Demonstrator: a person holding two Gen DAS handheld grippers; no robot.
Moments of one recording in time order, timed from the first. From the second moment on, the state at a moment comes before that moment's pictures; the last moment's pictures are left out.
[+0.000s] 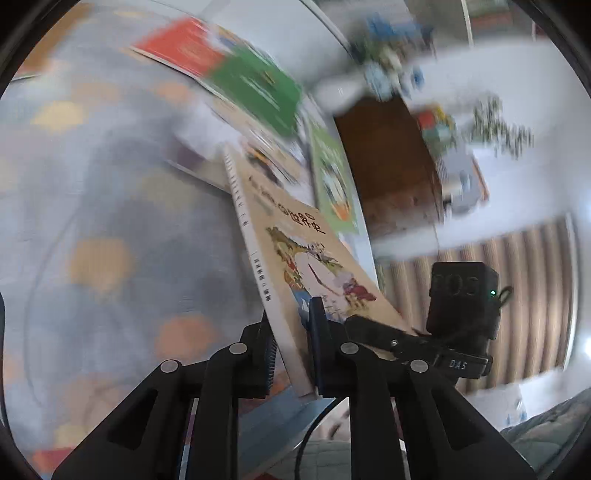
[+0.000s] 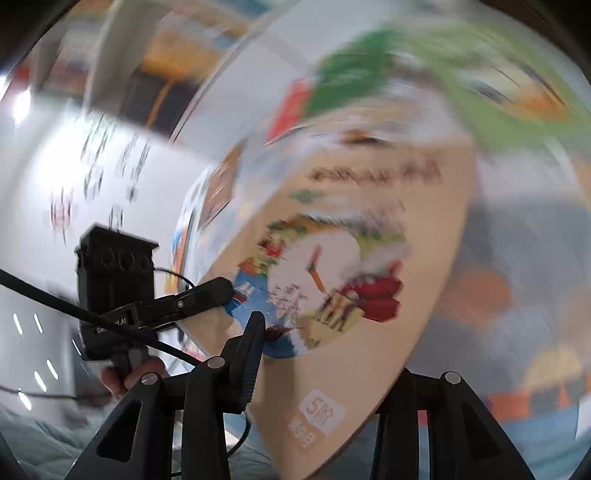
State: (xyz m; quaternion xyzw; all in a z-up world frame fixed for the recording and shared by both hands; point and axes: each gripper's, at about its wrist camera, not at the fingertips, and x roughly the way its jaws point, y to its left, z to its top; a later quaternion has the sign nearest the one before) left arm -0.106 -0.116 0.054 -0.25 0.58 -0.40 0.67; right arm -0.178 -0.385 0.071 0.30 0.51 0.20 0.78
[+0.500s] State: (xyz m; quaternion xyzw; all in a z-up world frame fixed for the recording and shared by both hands) left arm 0.045 0.115 0.071 -0.30 0.48 -0.28 0.78; right arm 0.036 -0.137 0.092 0.18 0.49 0.33 0.79
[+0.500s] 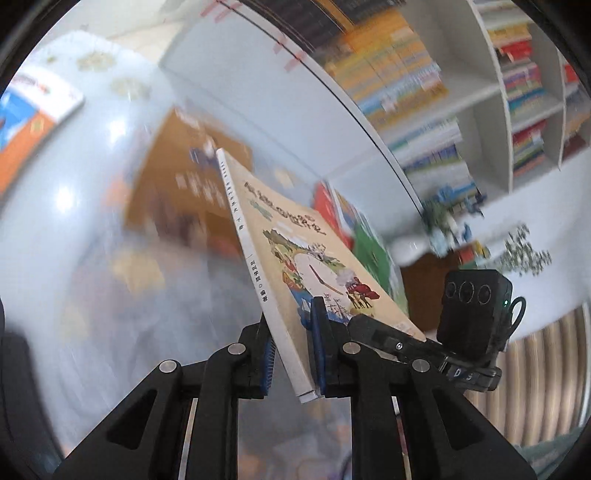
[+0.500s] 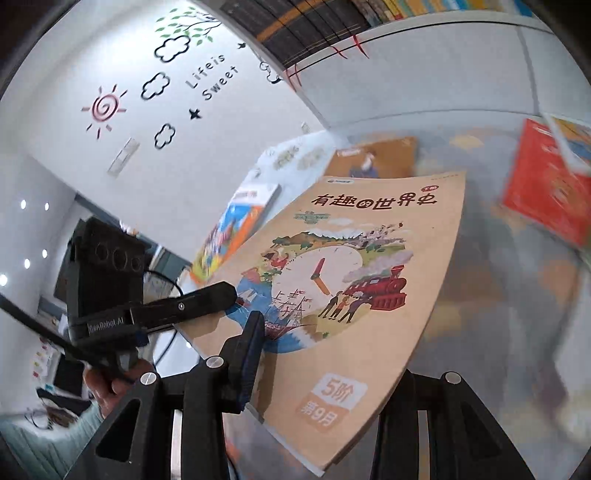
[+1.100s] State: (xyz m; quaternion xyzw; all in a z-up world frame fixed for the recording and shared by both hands) left arm -0.006 0.102 -0.008 -0.24 0.58 -0.18 0.76; right arm -0.061 -0.170 -0.009 0.20 0.60 0.26 0.73
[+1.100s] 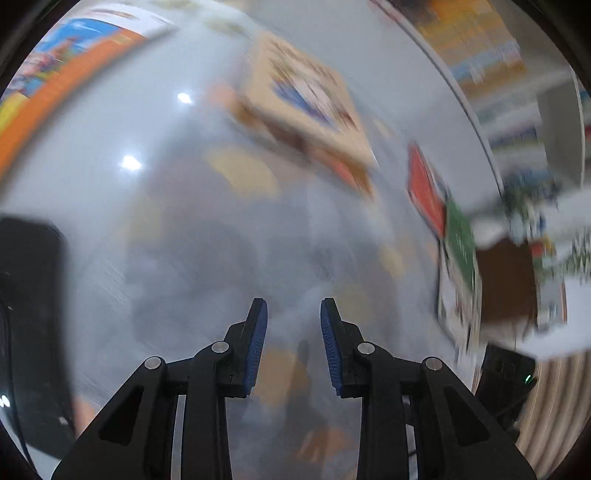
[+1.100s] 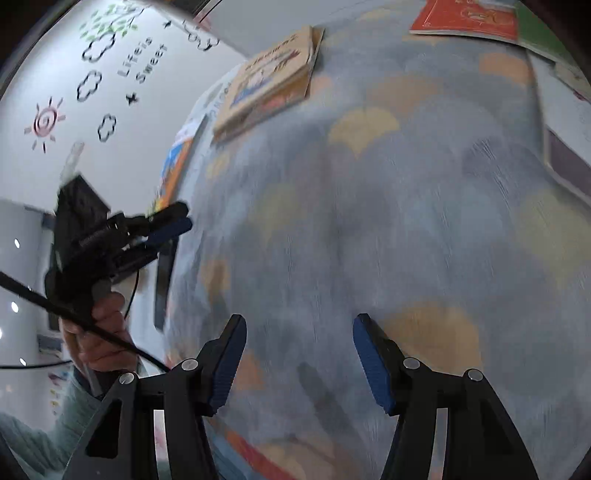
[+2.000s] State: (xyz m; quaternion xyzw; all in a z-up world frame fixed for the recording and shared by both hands) left arm -0.071 -0.019 -0.001 -0.10 0.61 -0.29 0.73; right arm -0.114 -0.151 -0.002 0.06 0.59 0.20 0.78
